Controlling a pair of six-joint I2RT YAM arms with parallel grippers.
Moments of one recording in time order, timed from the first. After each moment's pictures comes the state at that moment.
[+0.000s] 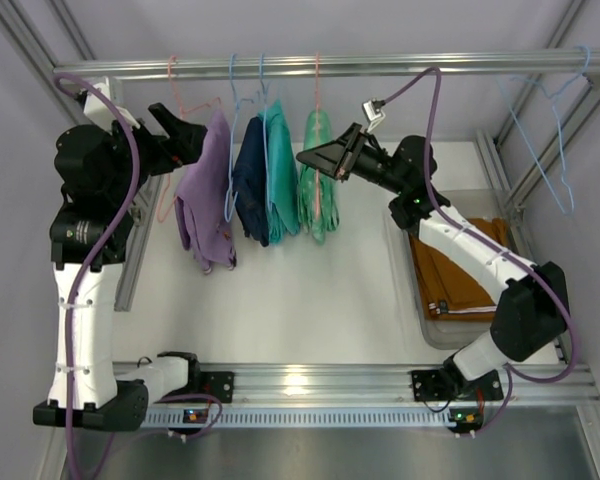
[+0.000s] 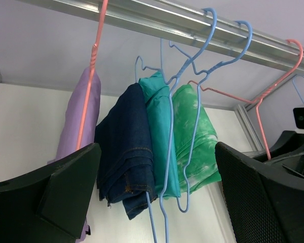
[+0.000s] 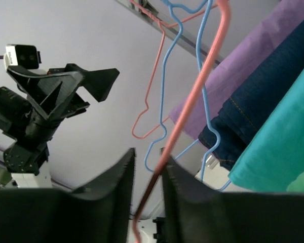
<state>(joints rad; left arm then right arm) -0.08 1.14 1.70 -0.61 0.17 -0.42 0.54 1.52 1.27 0.51 -0.59 1.14</state>
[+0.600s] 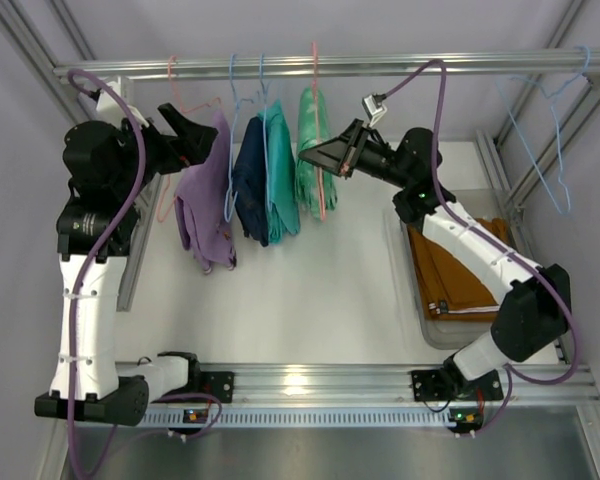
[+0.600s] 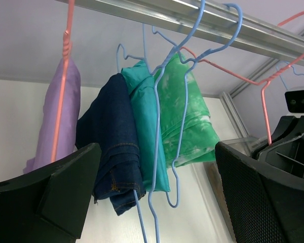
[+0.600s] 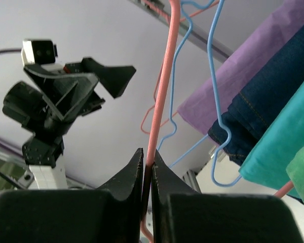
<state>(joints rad) -0.08 1.17 1.68 -0.59 0.26 -0.44 0.52 1.51 1.33 0.45 -0.65 1.18</state>
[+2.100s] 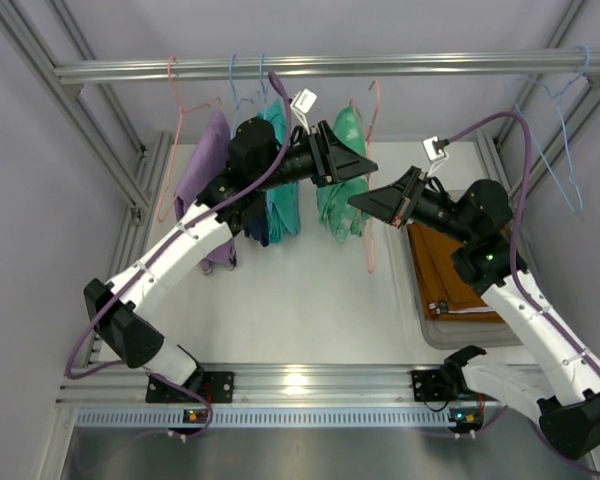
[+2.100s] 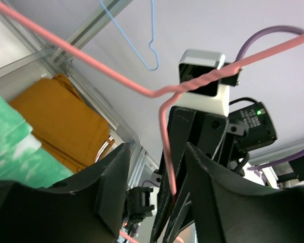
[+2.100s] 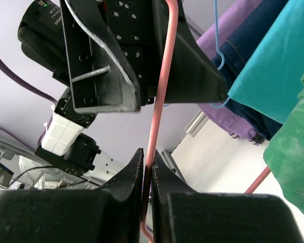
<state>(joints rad) -0.70 1.54 1.61 -0.03 0.54 -0.92 0.44 0.97 1.01 0.14 -0.62 0.98</state>
